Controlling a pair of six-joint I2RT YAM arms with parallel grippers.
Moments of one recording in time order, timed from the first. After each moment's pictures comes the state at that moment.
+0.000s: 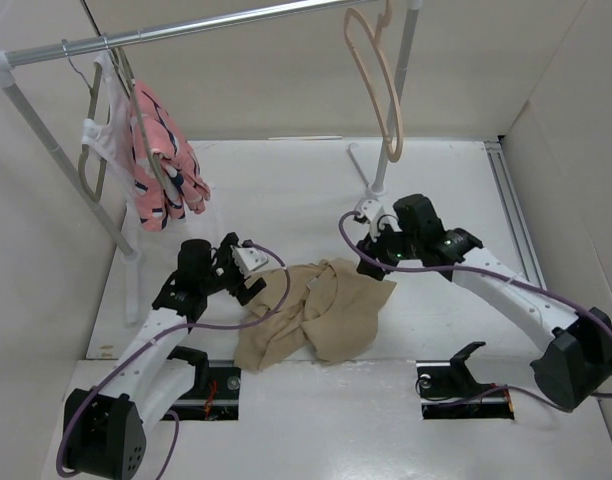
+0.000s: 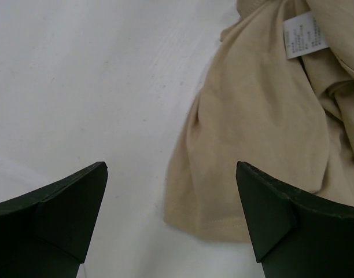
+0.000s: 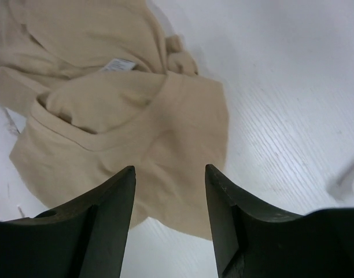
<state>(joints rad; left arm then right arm) -0.23 0.83 0.39 -0.13 0.53 0.61 0.53 1.22 0.95 -0.52 -0.42 -0.25</state>
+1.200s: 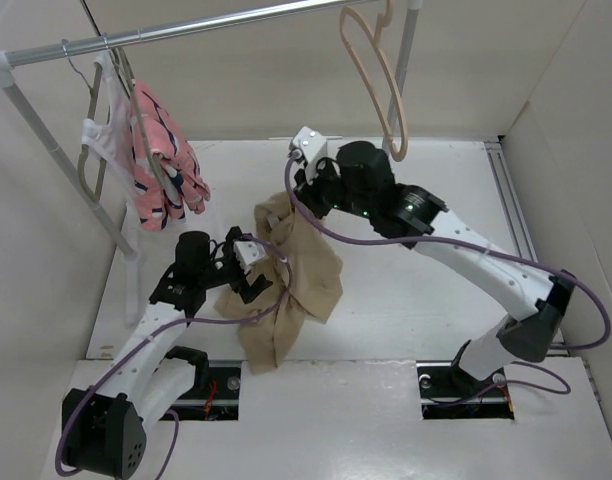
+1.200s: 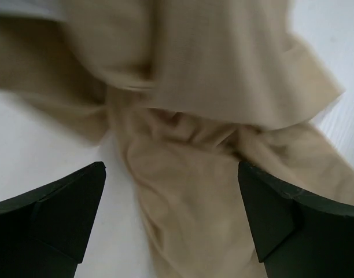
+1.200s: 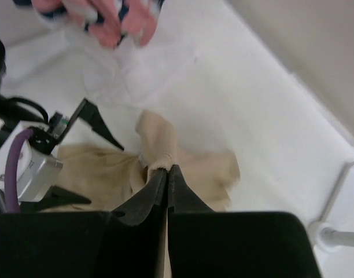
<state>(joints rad) -0.23 0.86 0.47 -0.20 0.67 0.59 0.89 1.57 1.66 -0.45 -0.04 -0.14</state>
